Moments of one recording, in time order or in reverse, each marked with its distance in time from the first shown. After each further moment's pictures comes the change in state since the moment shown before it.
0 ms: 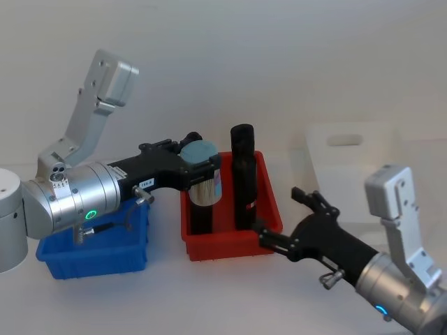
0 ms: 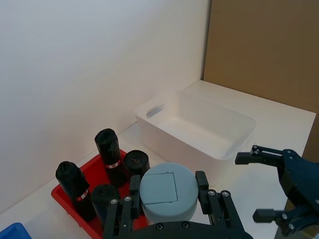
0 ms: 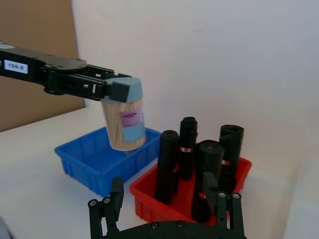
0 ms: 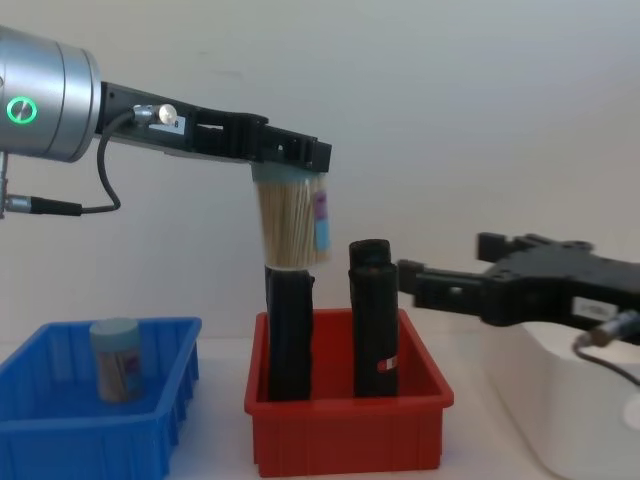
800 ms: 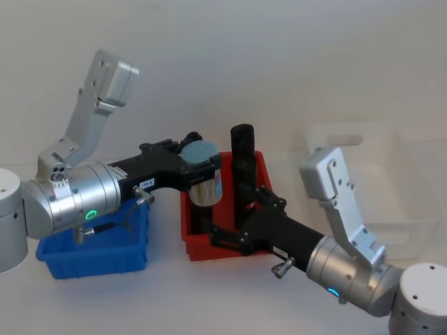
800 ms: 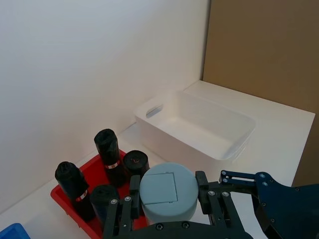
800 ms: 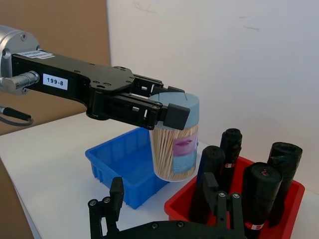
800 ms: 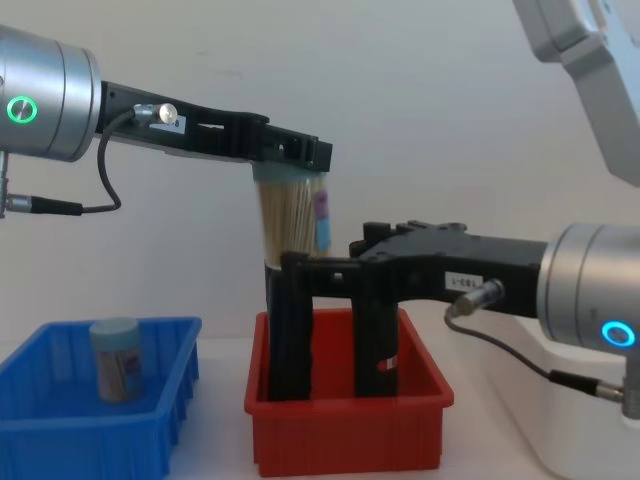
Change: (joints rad) left arm 0.000 0.000 0.000 -0.001 -0.001 0.000 -0.001; right arm 0.127 -0.116 -0.075 0.071 -0.092 0.101 0.100
